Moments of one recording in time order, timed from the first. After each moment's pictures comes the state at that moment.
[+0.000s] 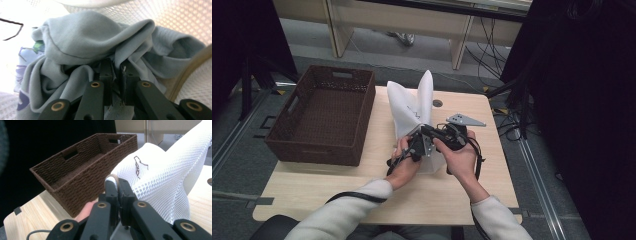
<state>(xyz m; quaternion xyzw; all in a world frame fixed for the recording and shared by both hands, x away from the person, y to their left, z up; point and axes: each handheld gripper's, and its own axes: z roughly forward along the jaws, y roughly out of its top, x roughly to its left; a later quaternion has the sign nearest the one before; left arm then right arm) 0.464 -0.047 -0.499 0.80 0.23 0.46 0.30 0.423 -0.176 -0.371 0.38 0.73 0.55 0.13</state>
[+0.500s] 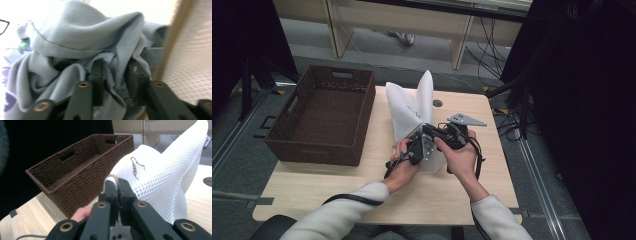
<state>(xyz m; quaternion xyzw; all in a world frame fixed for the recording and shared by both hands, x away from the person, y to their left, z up) 0.456 -0.042 -0.503 0.82 0.20 0.42 0.33 0.427 -0.179 -0.374 0.39 0.72 0.55 0.13</state>
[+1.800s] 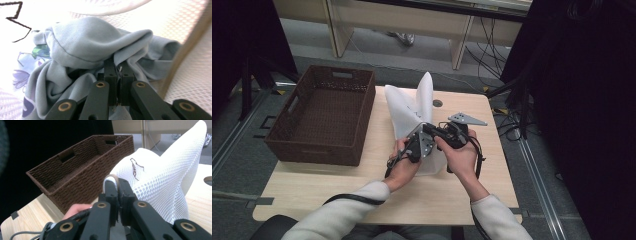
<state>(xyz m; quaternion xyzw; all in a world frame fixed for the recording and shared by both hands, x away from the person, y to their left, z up) 0.457 -0.040 -0.494 0.79 0.25 0.41 0.37 0.429 -0.179 -0.374 0.40 0.72 0.56 0.13</state>
